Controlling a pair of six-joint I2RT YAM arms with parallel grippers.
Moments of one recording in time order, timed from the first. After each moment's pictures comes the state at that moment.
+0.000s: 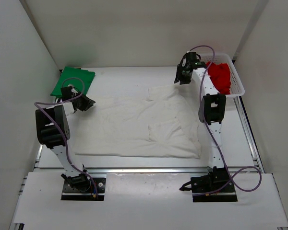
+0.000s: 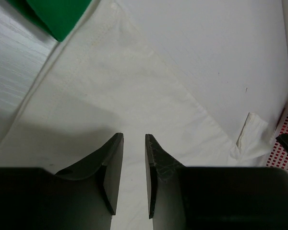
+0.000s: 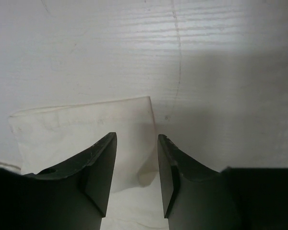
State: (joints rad) left arm 0.21 1.90 1.06 0.06 0.36 -0.71; right arm 0.12 2.61 2.51 -0.83 -0.16 0.26
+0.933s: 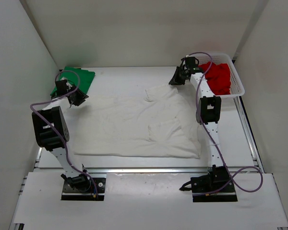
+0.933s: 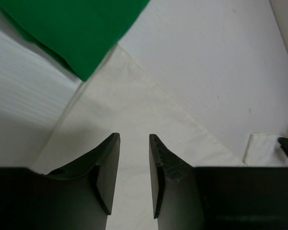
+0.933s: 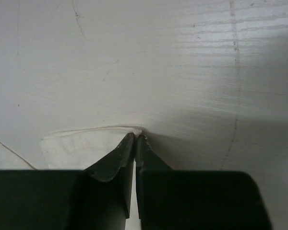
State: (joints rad) left arm 0.23 1.85 1.15 -0.04 0.28 -0.64; right arm 0.11 2.81 2.66 -0.70 -0.43 0.41
